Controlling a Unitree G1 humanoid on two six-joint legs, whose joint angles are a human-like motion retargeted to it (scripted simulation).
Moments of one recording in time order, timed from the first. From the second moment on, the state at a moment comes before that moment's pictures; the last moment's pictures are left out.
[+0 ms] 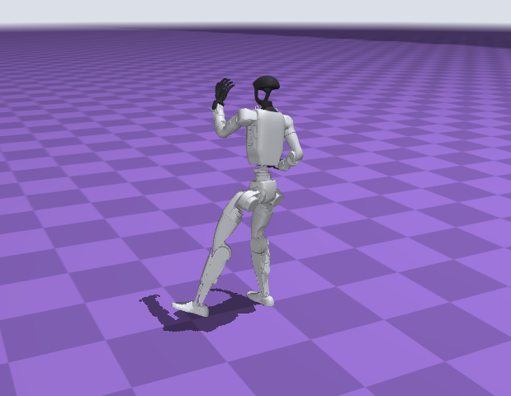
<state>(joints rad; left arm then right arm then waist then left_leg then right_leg) -1.15 0.14 -0.10 0.26 -1.44 -0.11 -0.68 0.40 -0.24 -0.10 0.06 0.48 -0.57 0.40 -0.16 0.10 0.02 -0.36 0.41 0.58 0.05 0.12 0.05 -0.39 -0.14 -0.14 0.50 -0.29 -0.03</state>
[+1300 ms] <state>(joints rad) -1.19 0.45 -0.15 0.15 0.16 -0.52 -0.05 -1.23 -0.38 -0.09 1.33 0.08 -0.47 -0.32 0.50 -0.06 -0.13 -0.76 0.15 0.14 0.41 0.09 -0.11 0.03 -0.24 -0.58 0.12 0.01 0.26</state>
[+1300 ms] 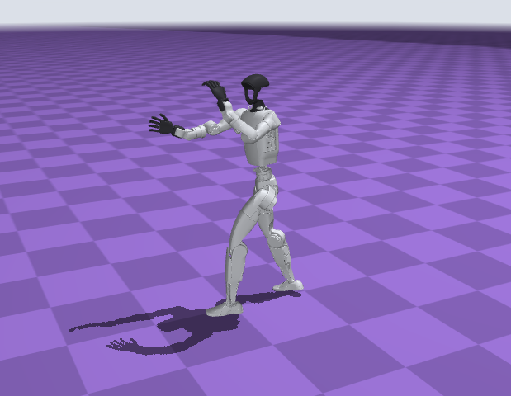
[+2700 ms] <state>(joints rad) 0.57 0.16 -0.18 0.22 -0.88 0.01 -0.86 -1.52 -0.75 0.16 1.43 -0.78 -0.29 -0.51 0.29 -0.04 -0.02 -0.79 0.13 -0.08 0.36 0.21 -0.17 0.03 0.01 -0.27 0.24 -0.46 0.04</state>
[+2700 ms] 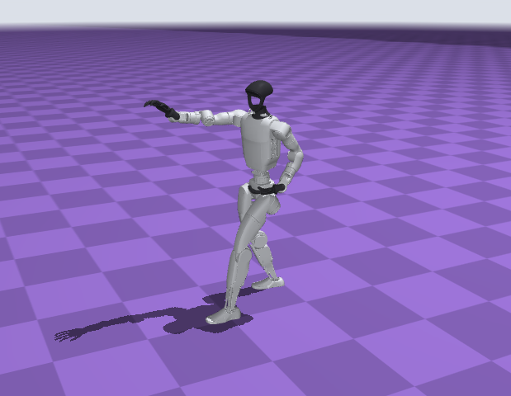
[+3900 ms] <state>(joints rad) -1.19 0.00 -0.11 0.54 -0.48 -0.80 -0.30 -1.16 -0.32 0.41 0.15 0.82 -0.61 0.36 -0.11 0.01 -0.06 0.18 -0.13 -0.08 0.13 -0.14 0.13 -0.45 -0.07 -0.18 0.03 0.11 0.02</state>
